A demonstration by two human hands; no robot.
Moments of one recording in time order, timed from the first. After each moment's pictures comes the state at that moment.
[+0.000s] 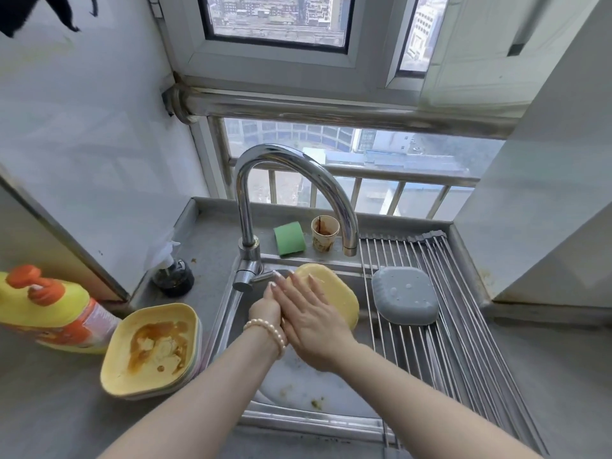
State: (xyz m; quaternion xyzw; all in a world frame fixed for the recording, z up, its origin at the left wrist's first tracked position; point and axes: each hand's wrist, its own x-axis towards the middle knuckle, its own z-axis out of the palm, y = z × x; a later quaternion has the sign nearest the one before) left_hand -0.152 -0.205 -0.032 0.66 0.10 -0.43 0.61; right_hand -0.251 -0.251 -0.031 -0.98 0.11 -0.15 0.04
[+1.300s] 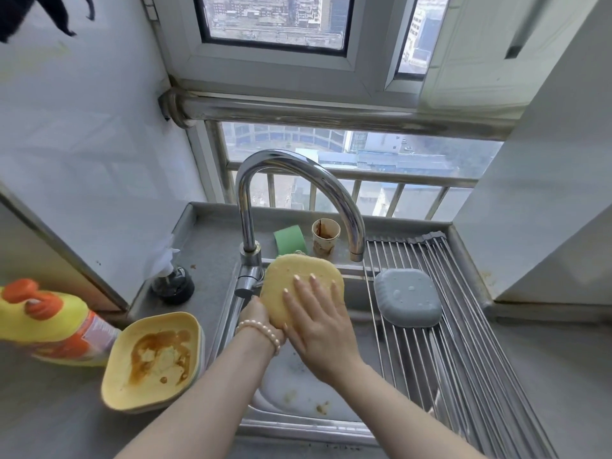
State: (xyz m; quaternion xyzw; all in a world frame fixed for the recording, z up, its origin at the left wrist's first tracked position) left_hand -0.117 -0.206 -0.048 0.51 0.27 -0.48 0.65; right_hand -0.250 -0.237 -0.039 -0.95 0.23 -0.22 0.04
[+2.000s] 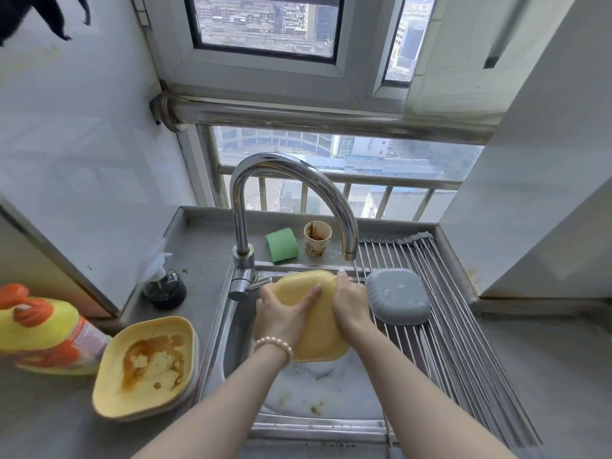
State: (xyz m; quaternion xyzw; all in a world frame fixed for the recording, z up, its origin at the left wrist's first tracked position) left_hand -0.167 -0.198 -0.010 0.83 -0.16 -0.29 0.44; right_hand -0.246 -0.283 -0.001 -0.60 0.58 -0.24 0.49
